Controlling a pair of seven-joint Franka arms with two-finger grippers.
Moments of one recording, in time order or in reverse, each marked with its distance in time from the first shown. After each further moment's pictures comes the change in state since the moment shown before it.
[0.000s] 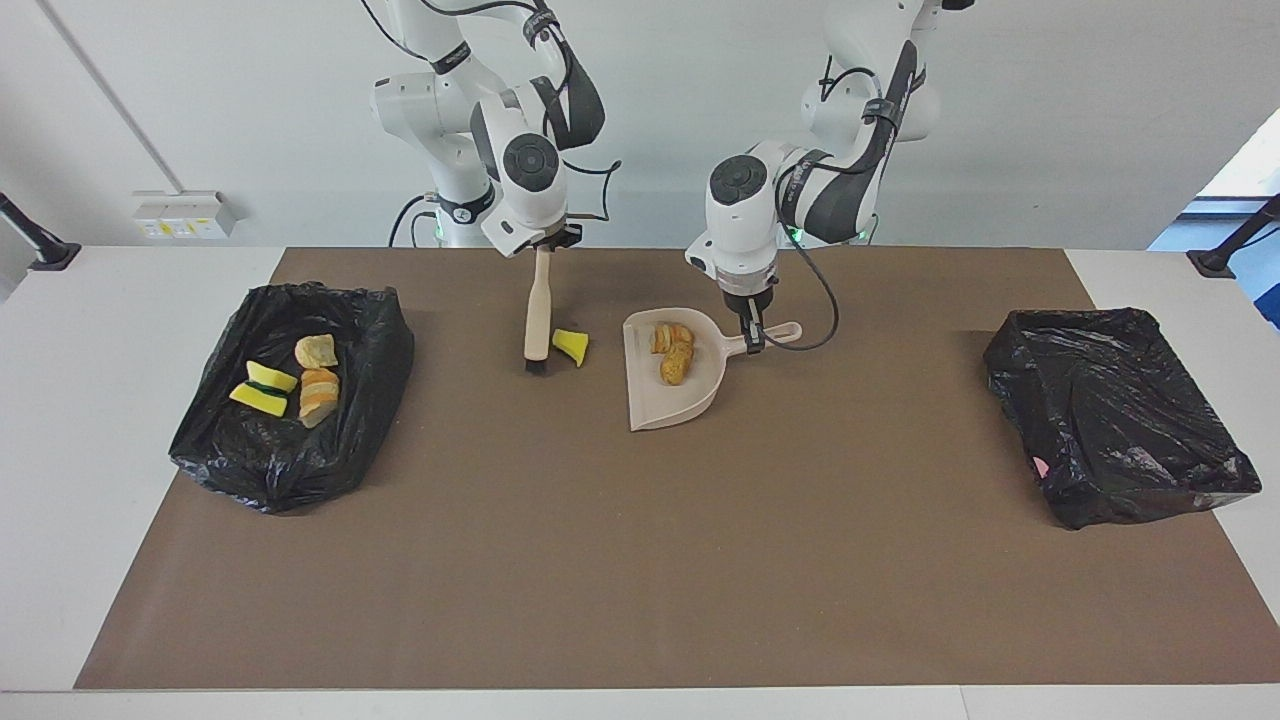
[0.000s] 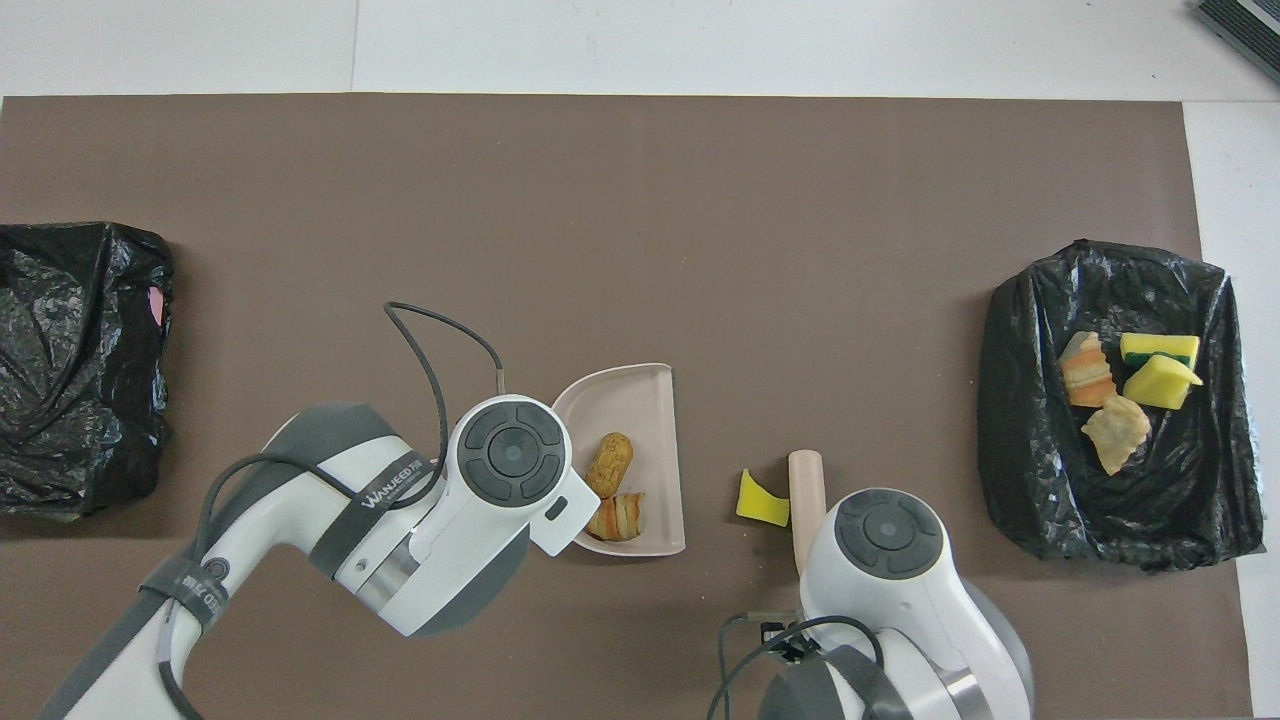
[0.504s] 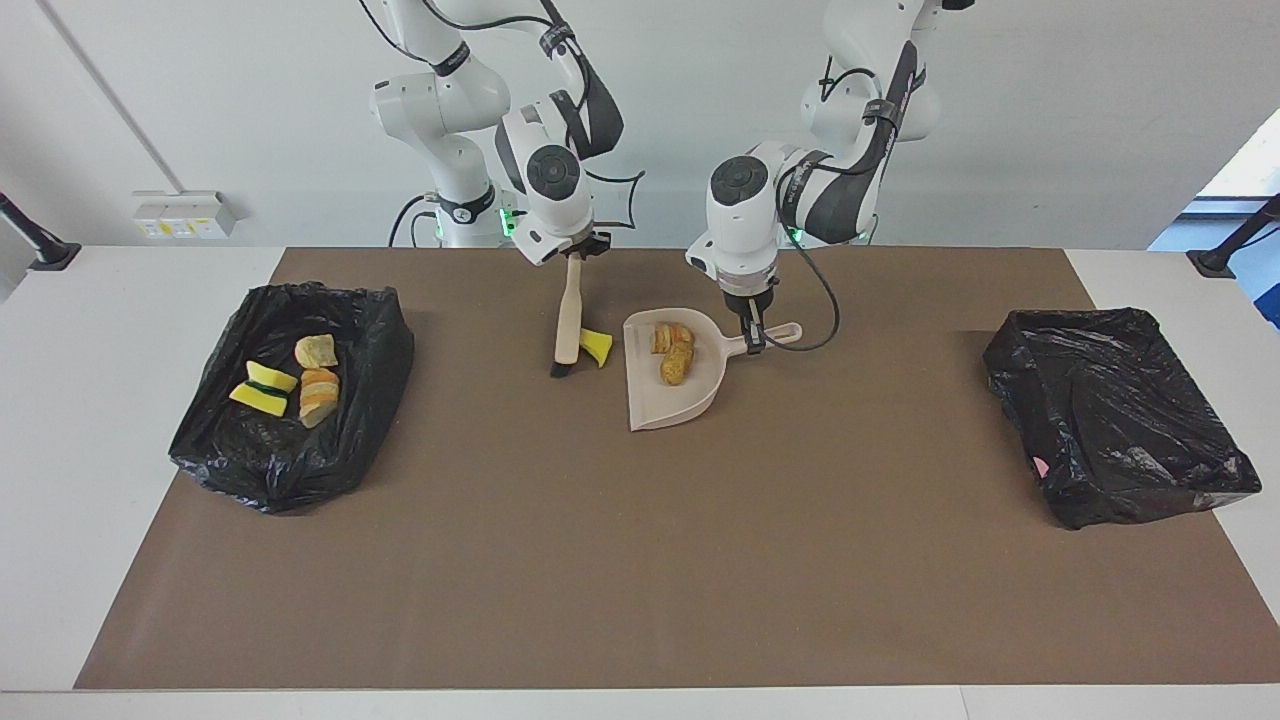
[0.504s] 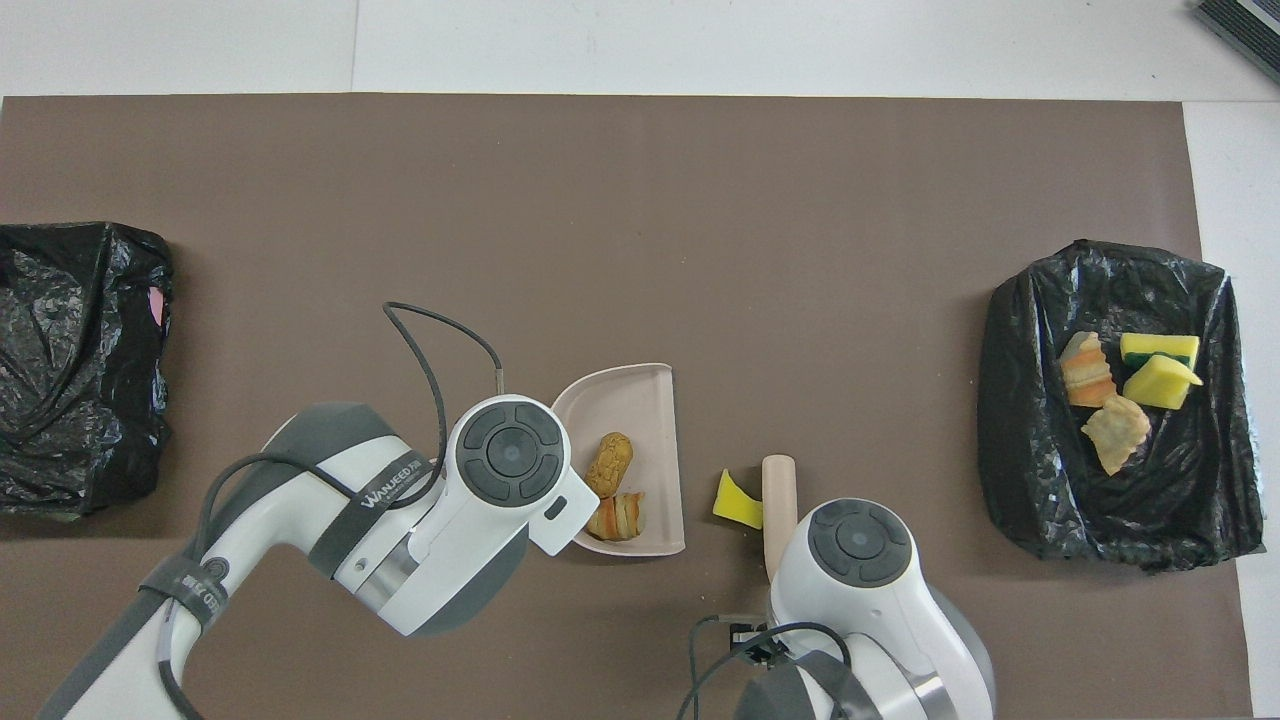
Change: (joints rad) left arm 0.001 0.000 0.001 -0.004 0.000 0.006 0.000; right arm 0.090 0.083 0.003 -0.011 0.145 0.183 0.029
